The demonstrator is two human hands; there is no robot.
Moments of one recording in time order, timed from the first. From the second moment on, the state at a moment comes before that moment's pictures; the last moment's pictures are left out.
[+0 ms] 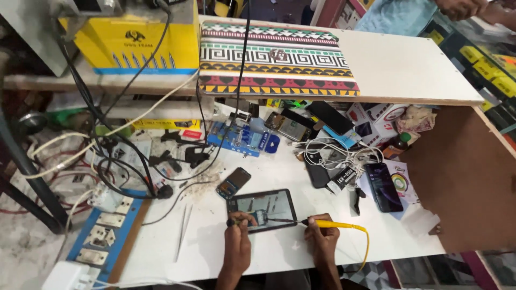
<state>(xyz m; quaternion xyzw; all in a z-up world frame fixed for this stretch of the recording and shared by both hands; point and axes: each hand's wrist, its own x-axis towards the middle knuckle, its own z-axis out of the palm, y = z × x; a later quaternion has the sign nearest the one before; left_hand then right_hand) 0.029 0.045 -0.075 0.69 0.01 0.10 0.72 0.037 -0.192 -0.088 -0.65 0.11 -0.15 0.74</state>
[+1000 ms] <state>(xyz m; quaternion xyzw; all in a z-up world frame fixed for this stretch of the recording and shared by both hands) 0.027 0.050 -0.095 0.58 -0.03 0.19 0.79 0.035 -0.186 -0.078 -0.60 0.07 -0.14 0.78</state>
